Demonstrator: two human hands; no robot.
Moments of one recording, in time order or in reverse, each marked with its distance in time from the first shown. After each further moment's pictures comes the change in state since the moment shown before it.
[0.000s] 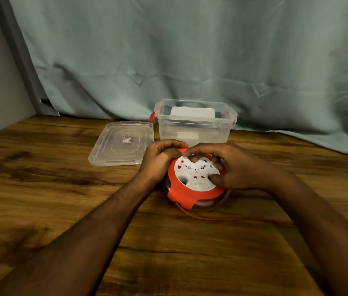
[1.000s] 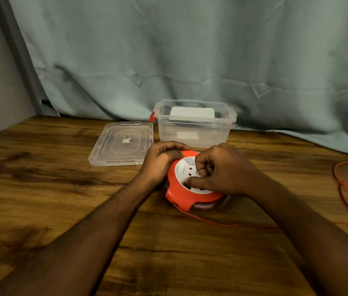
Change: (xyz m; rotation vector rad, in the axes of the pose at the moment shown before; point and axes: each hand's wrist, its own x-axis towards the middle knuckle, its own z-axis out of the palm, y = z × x) left_hand 0.003 -0.003 0.004 -0.014 -0.008 -0.030; right_hand 0.000 -0.022 0.017 -0.129 0.209 0.074
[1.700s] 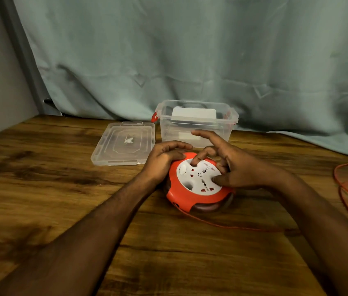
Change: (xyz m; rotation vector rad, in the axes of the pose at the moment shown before) left_hand 0.000 0.001 -0.003 -0.022 -0.098 -0.026; right_hand -0.002 0.020 -0.019 0.410 -0.266 0.010
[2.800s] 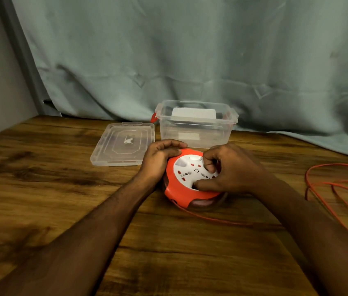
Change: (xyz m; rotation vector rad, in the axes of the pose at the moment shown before) left_hand 0.003 0.000 0.001 -0.121 0.121 -0.033; right_hand -0.002 -0.016 0.015 -0.486 0.227 0.115
